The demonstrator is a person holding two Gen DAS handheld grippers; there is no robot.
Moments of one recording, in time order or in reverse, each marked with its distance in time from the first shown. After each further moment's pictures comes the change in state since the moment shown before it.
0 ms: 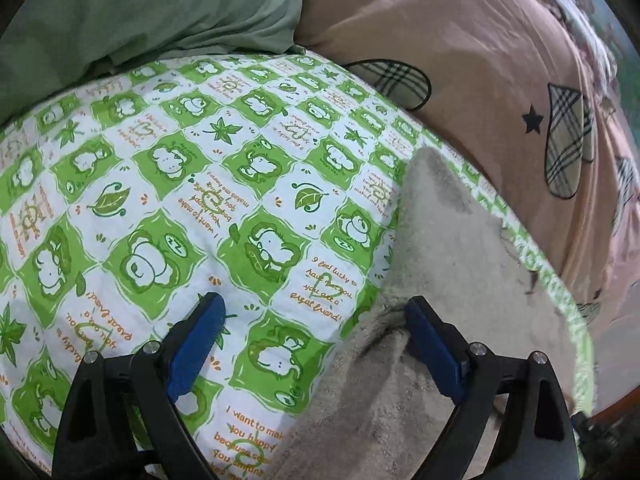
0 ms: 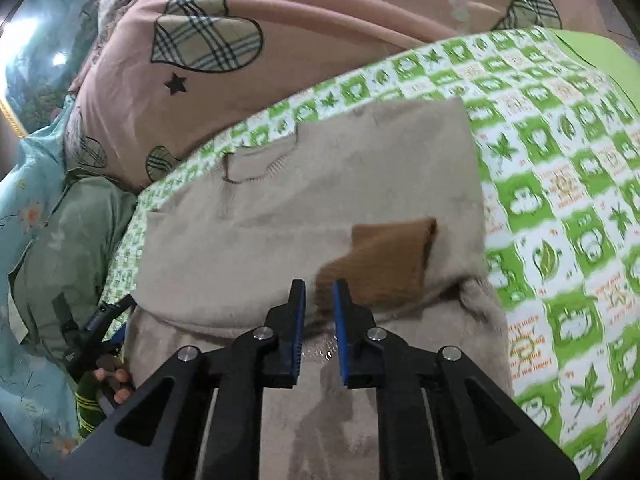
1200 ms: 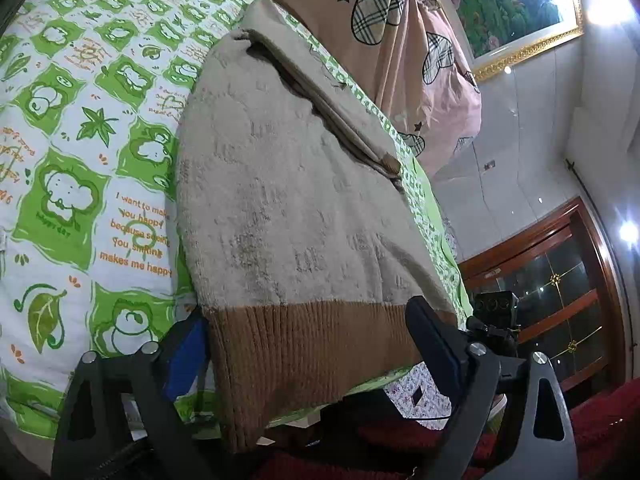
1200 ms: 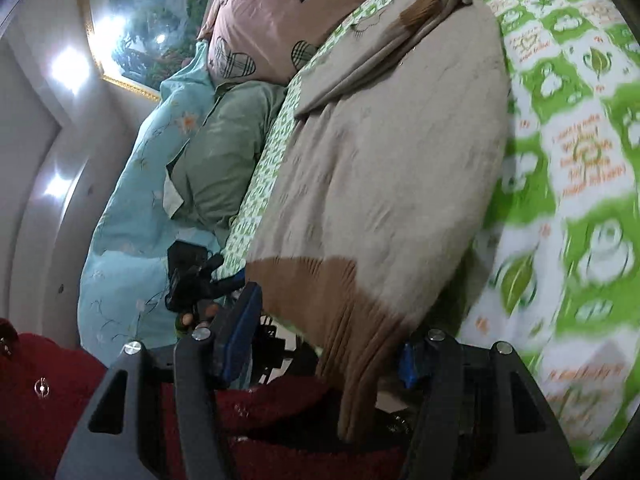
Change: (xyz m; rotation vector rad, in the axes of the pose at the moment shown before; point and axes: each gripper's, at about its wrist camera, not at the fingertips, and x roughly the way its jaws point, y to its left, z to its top) left arm -0.198 0.069 -0.180 0.169 0.433 -0.615; right arm -0.137 -0.038 -0.219 0.041 0.266 0.580
